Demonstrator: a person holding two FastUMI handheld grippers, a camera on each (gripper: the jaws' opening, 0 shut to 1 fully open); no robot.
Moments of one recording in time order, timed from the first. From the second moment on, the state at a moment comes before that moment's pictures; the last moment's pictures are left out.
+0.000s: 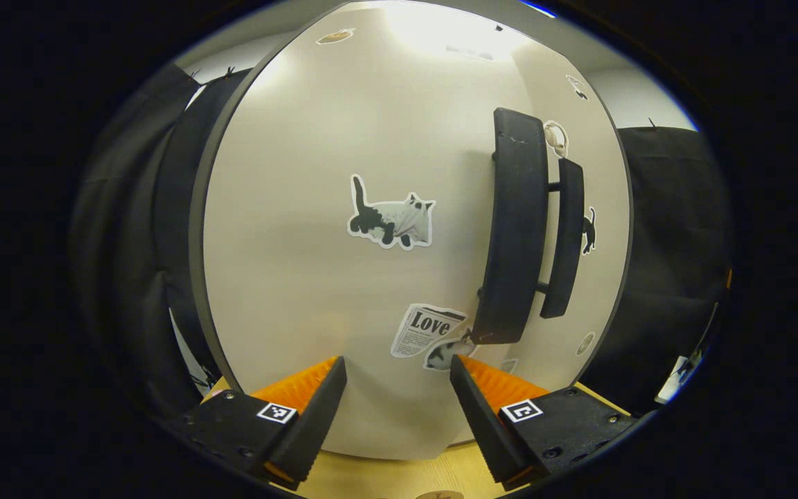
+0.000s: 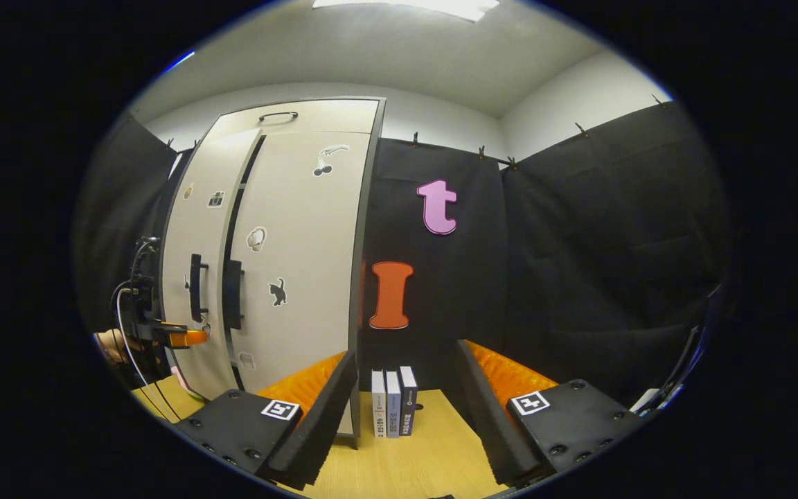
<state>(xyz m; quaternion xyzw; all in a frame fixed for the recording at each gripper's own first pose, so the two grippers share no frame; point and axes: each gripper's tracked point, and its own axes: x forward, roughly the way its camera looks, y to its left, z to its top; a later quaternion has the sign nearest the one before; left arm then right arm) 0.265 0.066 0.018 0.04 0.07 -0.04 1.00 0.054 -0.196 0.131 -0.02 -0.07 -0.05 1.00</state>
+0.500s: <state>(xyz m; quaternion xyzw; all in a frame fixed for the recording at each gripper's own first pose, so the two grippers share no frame) 0.164 0.104 0.106 0.02 0.03 -0.03 1.00 0.073 -0.161 0.137 -0.02 -0.07 0.01 1.00</state>
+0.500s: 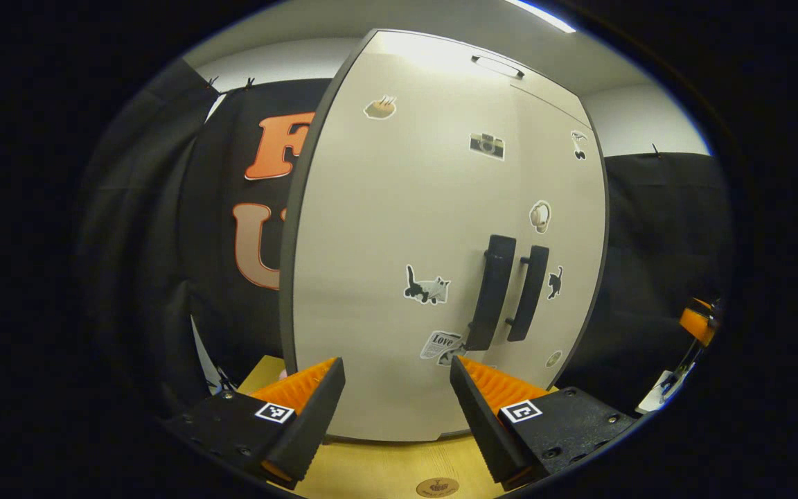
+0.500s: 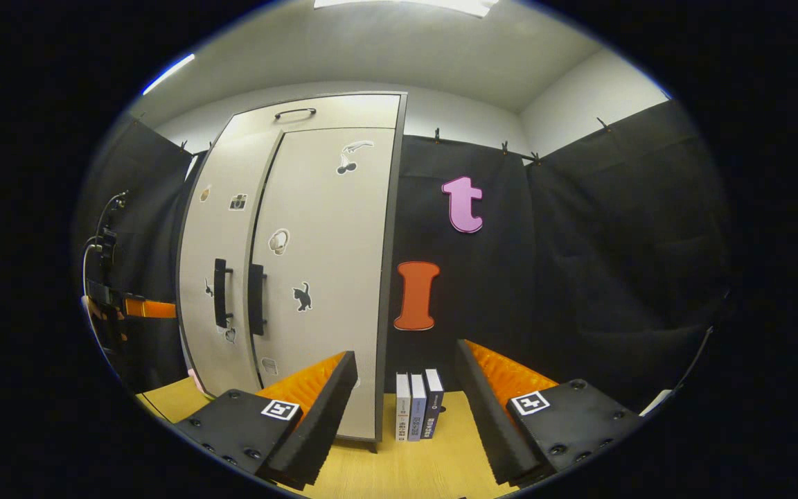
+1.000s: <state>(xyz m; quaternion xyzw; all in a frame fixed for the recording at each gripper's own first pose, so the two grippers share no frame) 0.082 0.104 0.179 0.03 -0.01 -0.03 1.00 0.063 -0.147 0.152 -0.03 -0.07 0.03 1.00</state>
